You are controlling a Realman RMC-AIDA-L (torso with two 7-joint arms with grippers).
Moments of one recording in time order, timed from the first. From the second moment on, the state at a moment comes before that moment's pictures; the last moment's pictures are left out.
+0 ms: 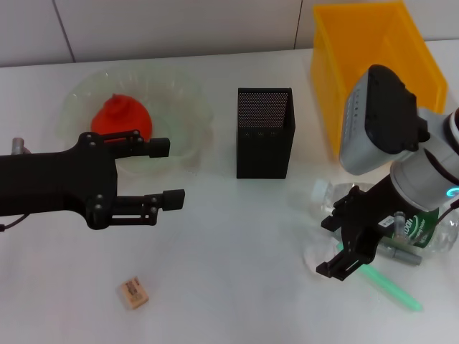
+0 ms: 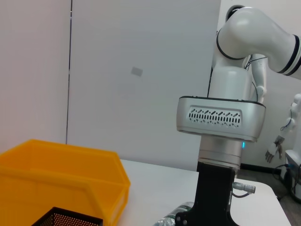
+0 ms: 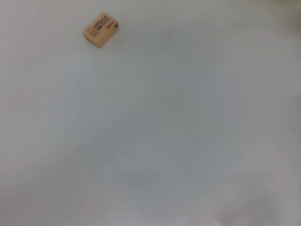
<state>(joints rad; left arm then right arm) -0.42 -2.06 0.98 0.99 1.73 1.76 -1.48 0.49 2.09 -1.43 -1.39 -2.50 -1.65 2.15</state>
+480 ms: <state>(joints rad) -0.42 -2.06 0.98 1.00 1.74 1.76 -1.48 0.49 2.09 -1.48 -1.36 -2.51 -1.60 2.18</state>
